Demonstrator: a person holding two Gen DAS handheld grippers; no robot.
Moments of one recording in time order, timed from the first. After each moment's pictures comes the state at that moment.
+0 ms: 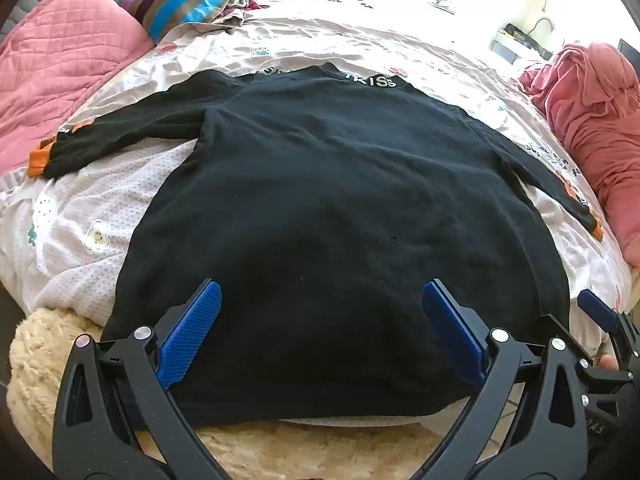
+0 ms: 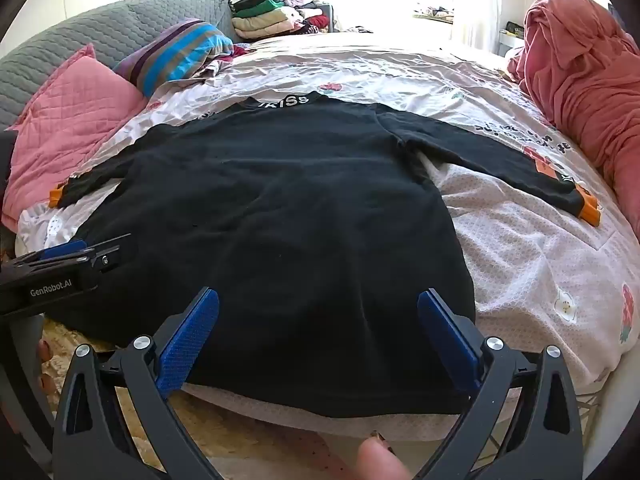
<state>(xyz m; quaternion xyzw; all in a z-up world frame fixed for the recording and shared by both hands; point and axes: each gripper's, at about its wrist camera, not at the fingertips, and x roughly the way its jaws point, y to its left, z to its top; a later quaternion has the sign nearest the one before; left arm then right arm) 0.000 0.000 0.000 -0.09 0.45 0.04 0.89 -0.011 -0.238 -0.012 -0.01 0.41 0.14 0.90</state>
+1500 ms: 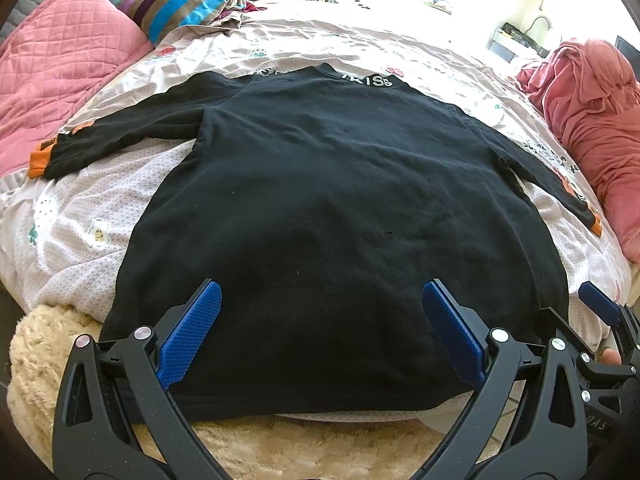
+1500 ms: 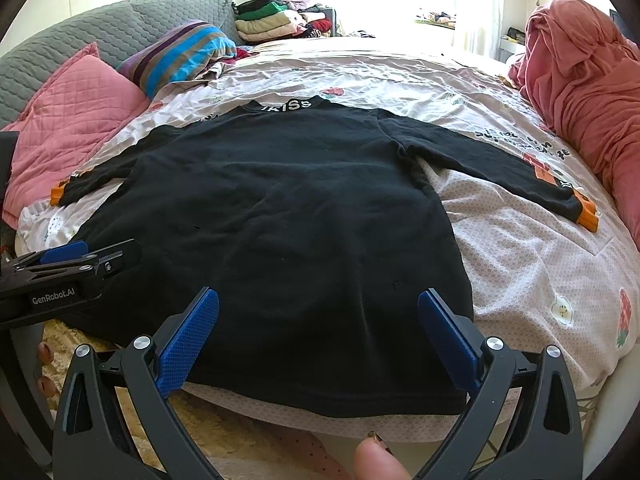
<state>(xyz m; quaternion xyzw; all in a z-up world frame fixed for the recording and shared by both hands) -0.005 -0.004 0.001 -0.08 0.45 0.04 0.89 -0.016 -0.236 -0.008 -0.01 0.40 0.14 0.91</state>
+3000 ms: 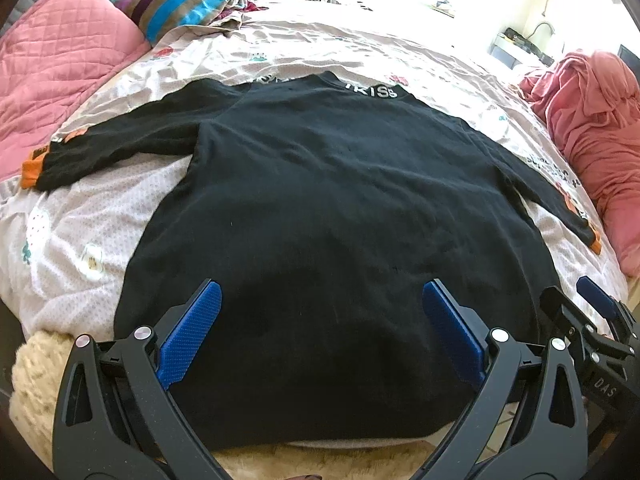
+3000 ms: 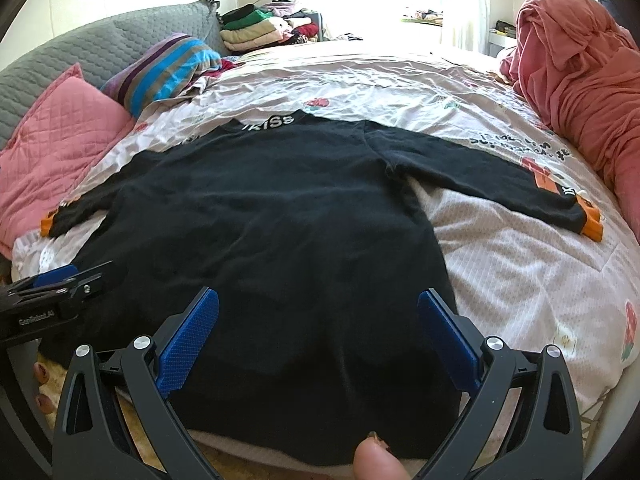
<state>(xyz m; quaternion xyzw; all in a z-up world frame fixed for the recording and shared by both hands) 0.021 0.006 0.008 -0.09 0.45 0.04 0.89 0.026 -0.245 -0.002 0.01 0.39 0.13 0.91</state>
